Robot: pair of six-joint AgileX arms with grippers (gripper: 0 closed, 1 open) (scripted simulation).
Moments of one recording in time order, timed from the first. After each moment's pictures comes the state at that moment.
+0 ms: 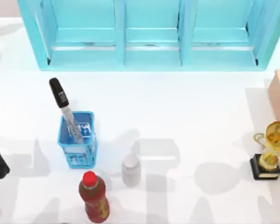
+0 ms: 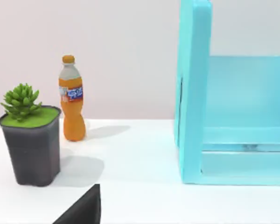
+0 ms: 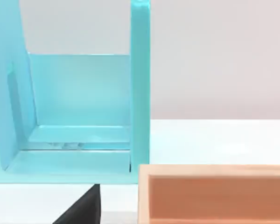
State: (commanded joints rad) left arm 0.00 0.00 0.00 0.00 0.00 0.00; right arm 0.00 0.00 0.00 0.00 0.00 0.00
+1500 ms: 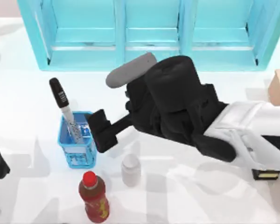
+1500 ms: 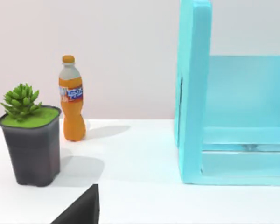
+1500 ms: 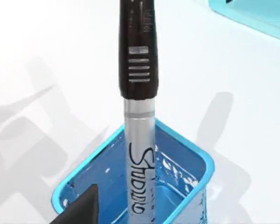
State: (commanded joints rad) left arm 0.00 0.00 0.00 0.00 0.00 0.00; right arm 0.88 1.73 1.01 0.21 0.02 0.22
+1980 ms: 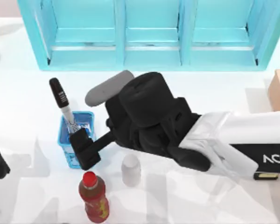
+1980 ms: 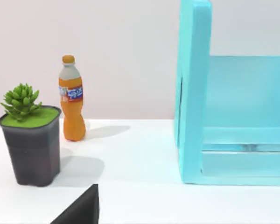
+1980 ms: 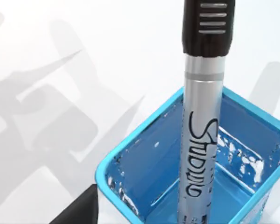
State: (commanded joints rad) left arm 0.00 0.00 0.00 0.00 0.00 0.00; right arm 0.94 1.84 1.06 0.21 0.02 0.23
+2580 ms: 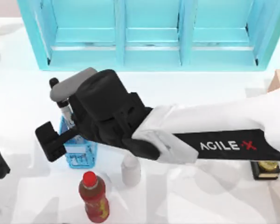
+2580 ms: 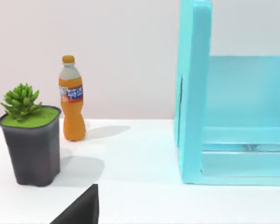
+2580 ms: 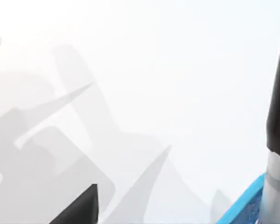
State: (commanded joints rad) left arm 0.00 0.00 0.00 0.00 0.00 0.00; right arm 0.97 2.09 1.32 0.20 0.05 0.25
